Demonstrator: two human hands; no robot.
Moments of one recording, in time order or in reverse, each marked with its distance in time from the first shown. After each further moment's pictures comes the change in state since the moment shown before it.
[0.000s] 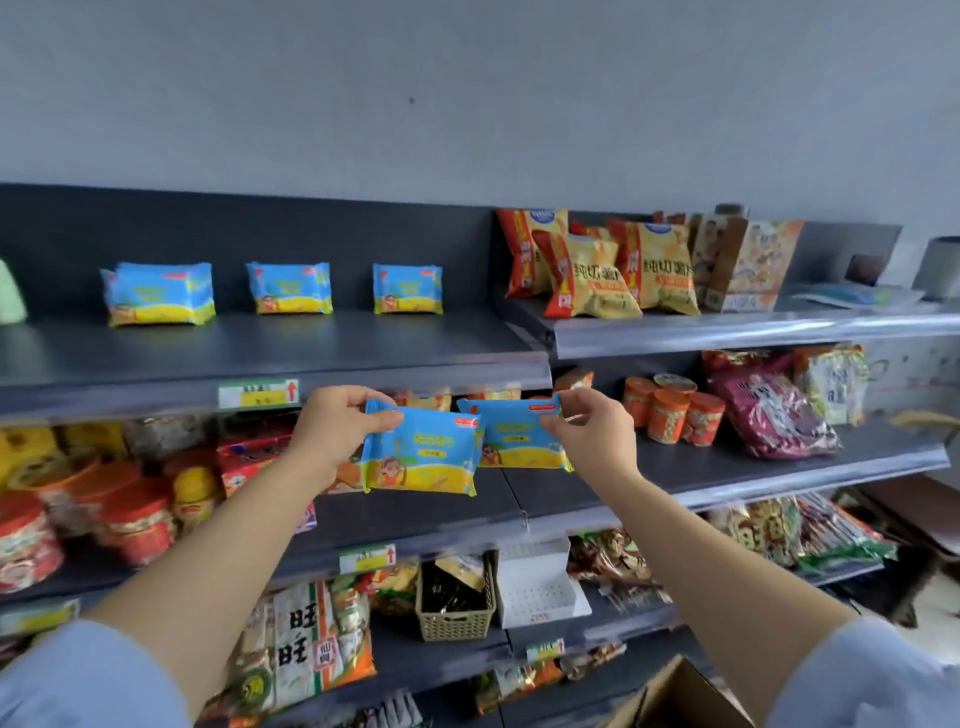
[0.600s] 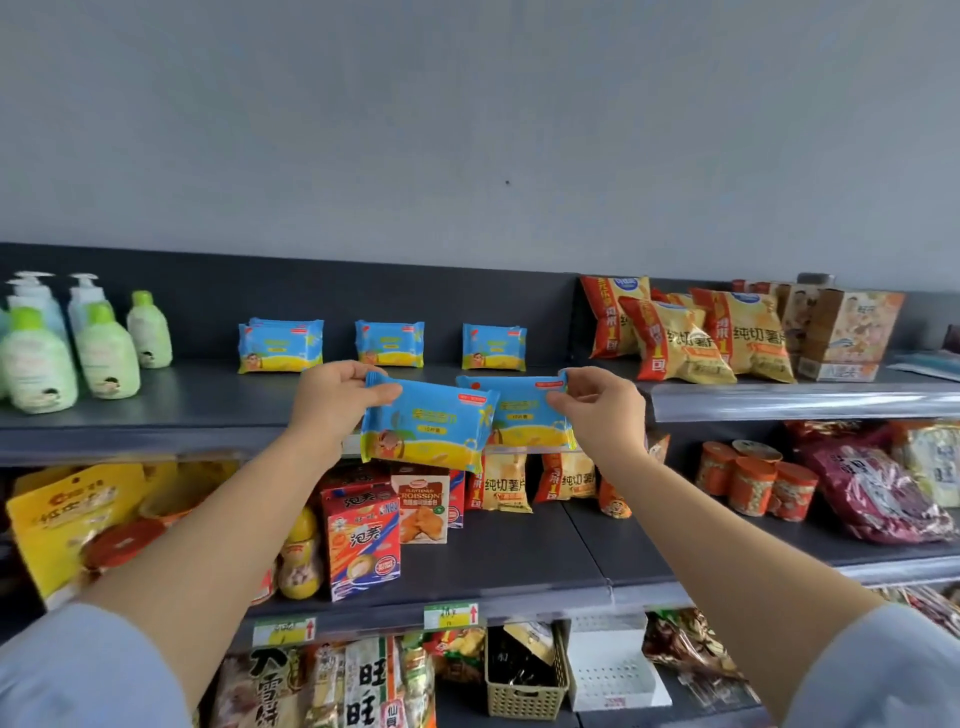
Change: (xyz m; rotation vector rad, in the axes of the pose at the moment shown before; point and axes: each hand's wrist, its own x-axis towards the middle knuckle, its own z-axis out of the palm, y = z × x) left_hand 0.019 0.026 -0.133 -0.192 0.231 0.094; right_hand 0.003 -0.130 0.068 0.175 0.037 -0.179
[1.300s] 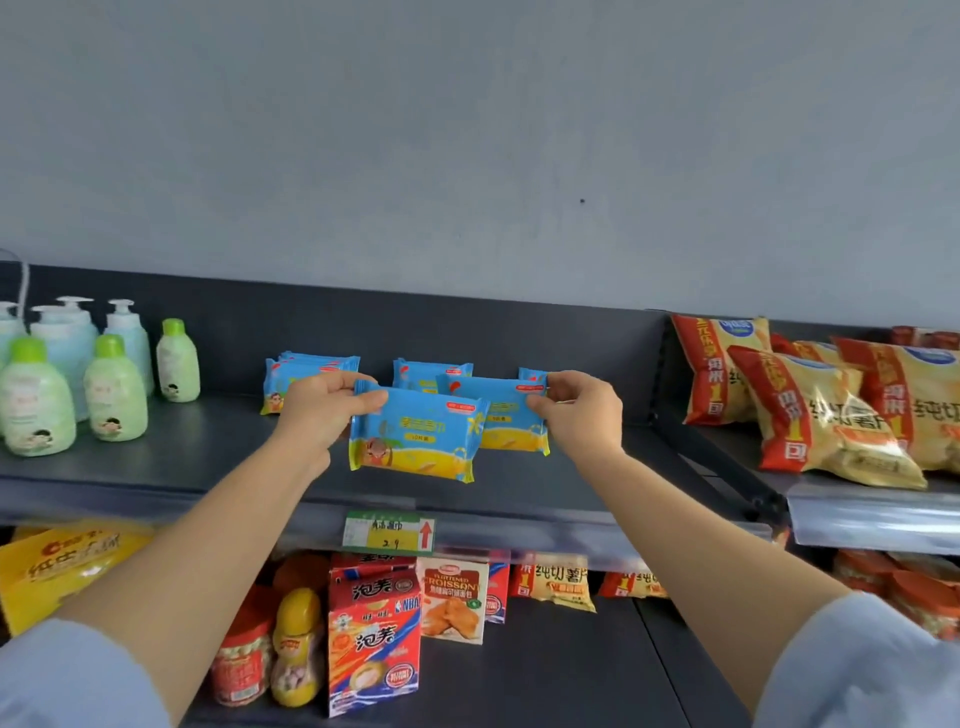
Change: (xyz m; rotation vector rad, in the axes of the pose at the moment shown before) left_hand 0.139 -0.035 -0.006 -0.062 0.154 -0.123; right_hand 0.147 0.018 0.135 0.101 -0.154 -0.027
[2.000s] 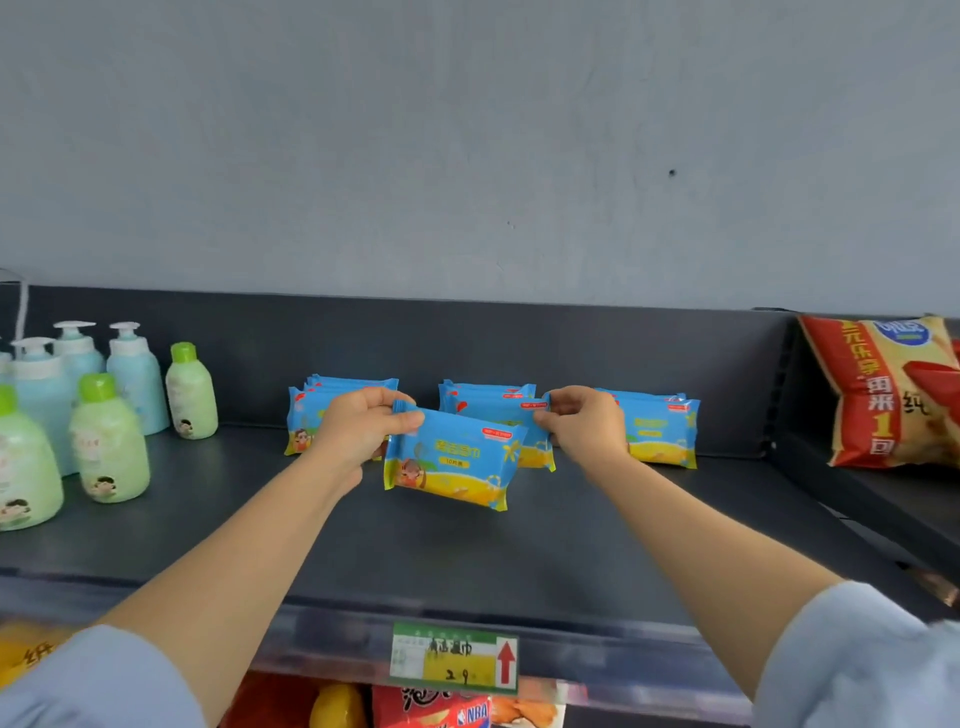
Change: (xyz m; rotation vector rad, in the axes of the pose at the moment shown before) left_hand 0.117 -0.025 -0.004 0.066 -0.082 -0.066; right_hand 0.104 0.033 0.129 0.025 -0.146 0.127
